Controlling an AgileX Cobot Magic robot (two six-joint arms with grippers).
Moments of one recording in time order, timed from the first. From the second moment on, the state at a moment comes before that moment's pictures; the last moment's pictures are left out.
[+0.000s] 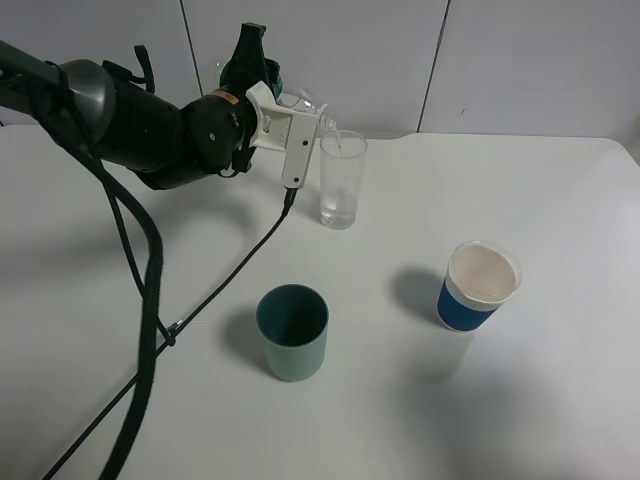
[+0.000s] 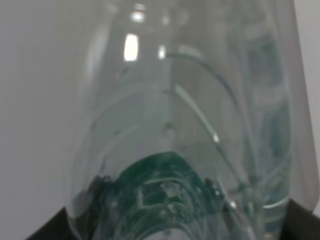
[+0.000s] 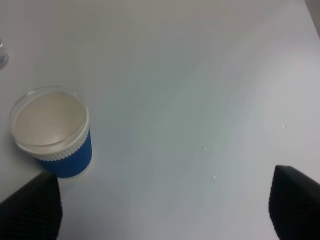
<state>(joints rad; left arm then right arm) -0.62 2.00 -1.09 -0.68 -0.78 2.17 -0.07 0.01 -0.49 0.07 1.07 -0.17</state>
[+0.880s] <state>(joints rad) -0.62 2.00 -1.09 -0.67 -0.79 2.18 -0.07 0.01 -0.49 0.07 1.07 -0.17</state>
